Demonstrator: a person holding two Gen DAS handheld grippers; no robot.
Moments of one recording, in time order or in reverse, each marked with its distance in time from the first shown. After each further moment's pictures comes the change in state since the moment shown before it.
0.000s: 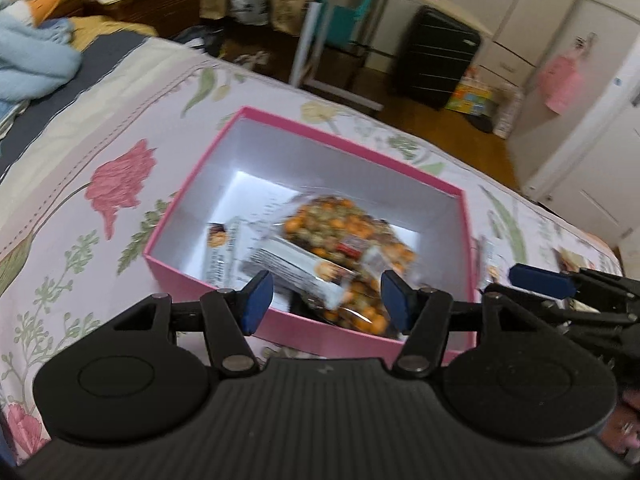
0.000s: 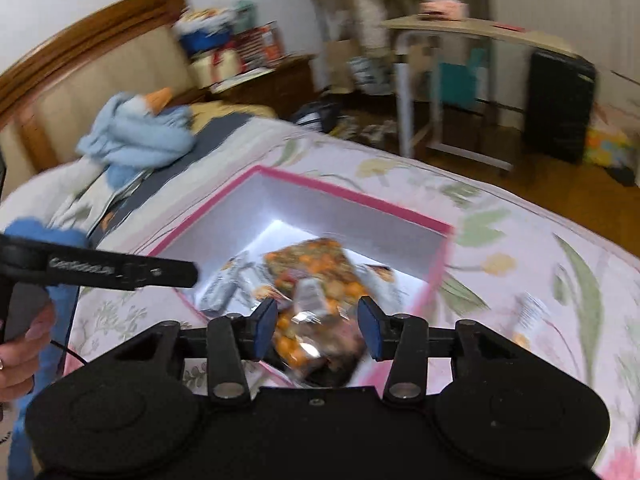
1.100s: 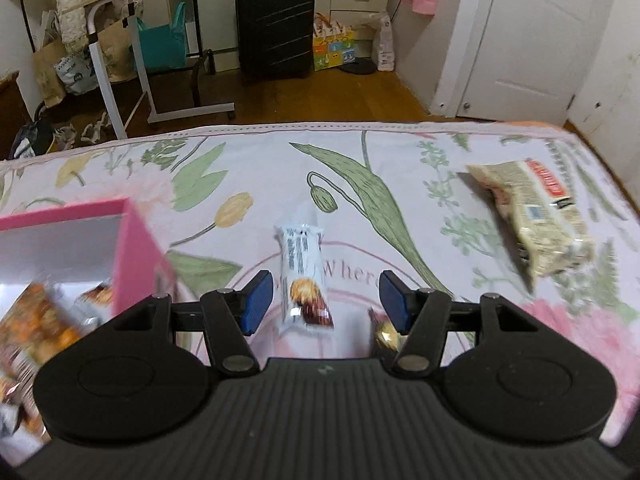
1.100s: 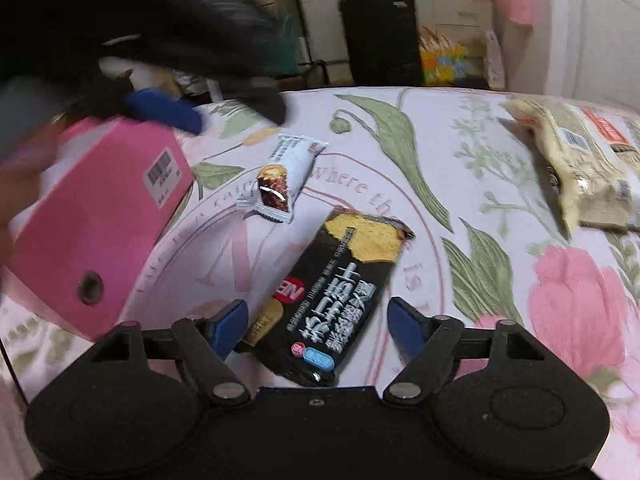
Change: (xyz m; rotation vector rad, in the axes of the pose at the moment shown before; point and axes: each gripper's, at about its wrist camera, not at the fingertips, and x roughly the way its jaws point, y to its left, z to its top) left arm 0.178 -0.269 -0.035 0.466 0.005 -0.102; right arm 0.068 -0.130 -0.145 0.178 -0.056 -0.345
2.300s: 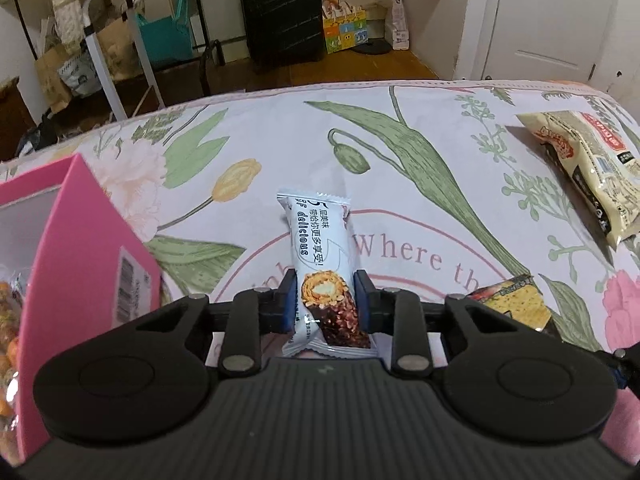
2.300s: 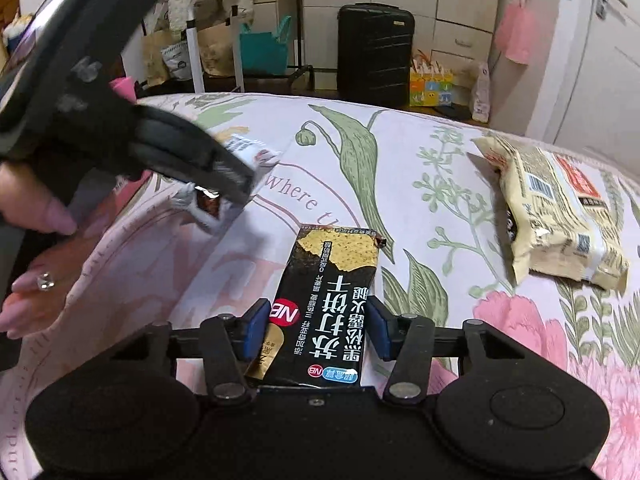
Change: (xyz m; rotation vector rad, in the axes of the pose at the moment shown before) left arm 0.059 0.011 -0.026 0.039 0.036 0.051; right arm -0.012 -0.032 0.008 0.002 0.029 -0.088
